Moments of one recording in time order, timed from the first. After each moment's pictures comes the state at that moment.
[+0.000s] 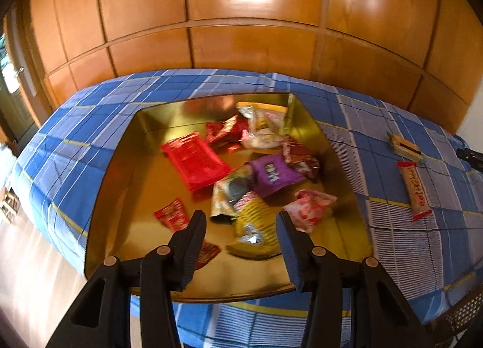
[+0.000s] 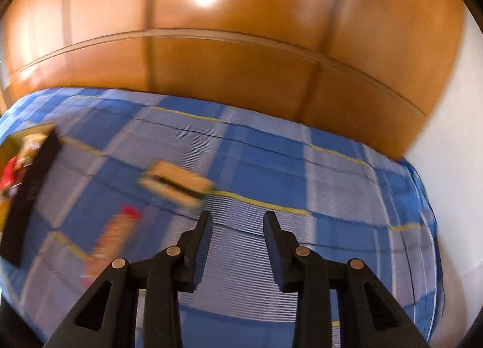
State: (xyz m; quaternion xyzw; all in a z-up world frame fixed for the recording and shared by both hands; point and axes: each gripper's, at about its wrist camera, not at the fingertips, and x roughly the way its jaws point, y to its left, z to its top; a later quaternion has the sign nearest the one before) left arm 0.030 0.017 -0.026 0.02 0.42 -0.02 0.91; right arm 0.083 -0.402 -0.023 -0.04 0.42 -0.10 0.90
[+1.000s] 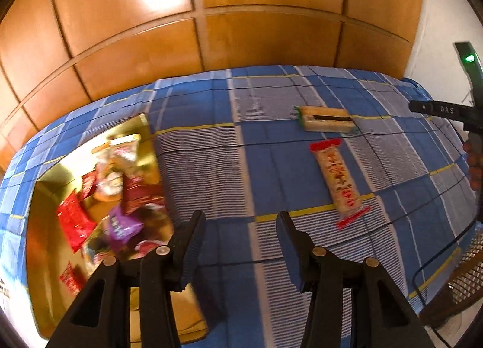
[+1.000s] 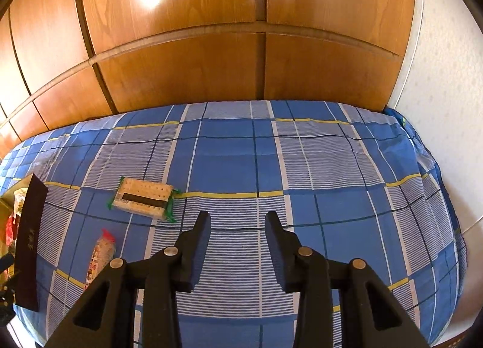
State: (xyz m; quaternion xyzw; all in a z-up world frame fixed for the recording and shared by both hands) left arm 0.070 -0.145 -0.036 0.11 0.44 -0.17 0.87; right arm 0.083 -0.441 -0.019 0.07 0.43 -0.14 0.89
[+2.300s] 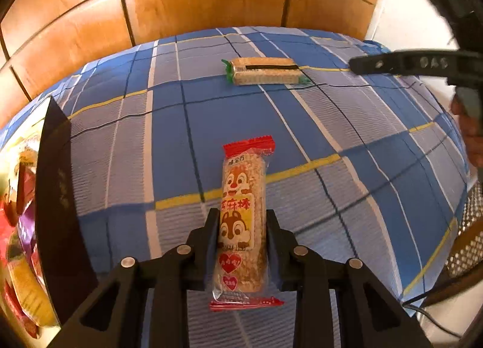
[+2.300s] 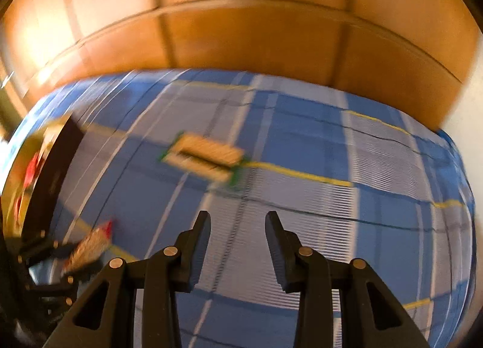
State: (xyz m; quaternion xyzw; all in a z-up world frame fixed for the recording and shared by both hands) left arm 0.061 -0.198 -0.103 0.12 0.47 -0.26 0.83; right arm 0.097 -0.379 -0.047 0.00 0.48 0.01 0.88
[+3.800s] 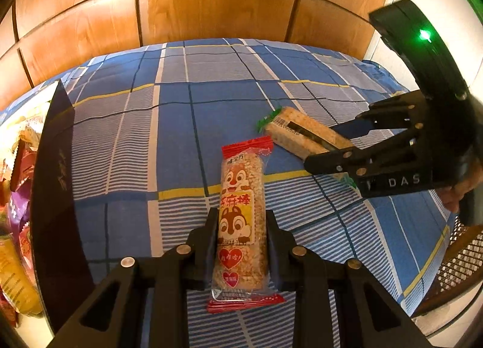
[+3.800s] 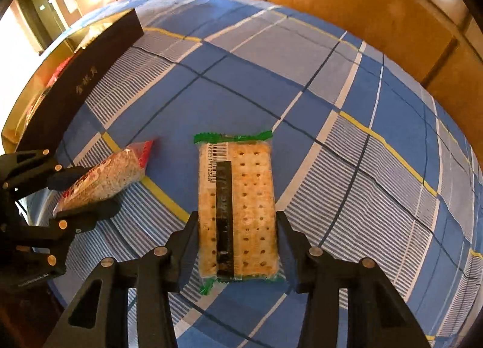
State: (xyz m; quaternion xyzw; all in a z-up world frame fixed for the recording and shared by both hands) left arm 0.050 -0.183 -0.103 0.09 0.46 -0.27 0.84; right arm 0.109 -0.325 -0.108 -0.09 0.56 0.13 0.81
